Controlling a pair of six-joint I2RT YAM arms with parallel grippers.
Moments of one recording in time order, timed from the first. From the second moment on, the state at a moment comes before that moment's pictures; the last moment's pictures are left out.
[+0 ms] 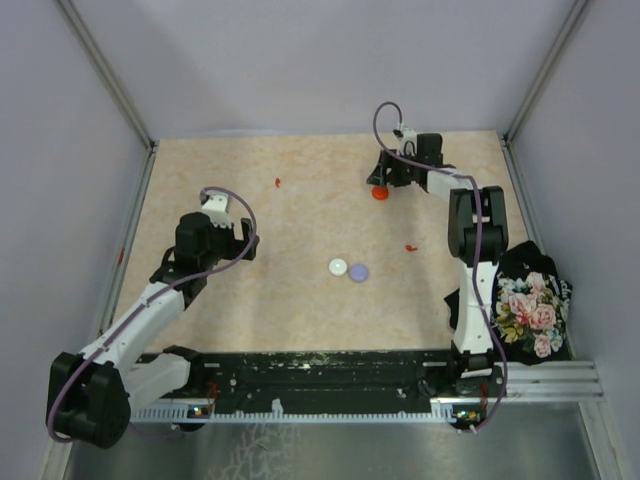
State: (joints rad) left arm -0.30 1.03 0.58 0.01 0.00 -0.11; right arm 0.10 2.29 1.68 -0.05 -0.60 0.10
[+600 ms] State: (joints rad) left arm -0.30 1.03 0.58 0.01 0.00 -0.11; right arm 0.14 2.16 1.48 -0.09 -0.59 0.04
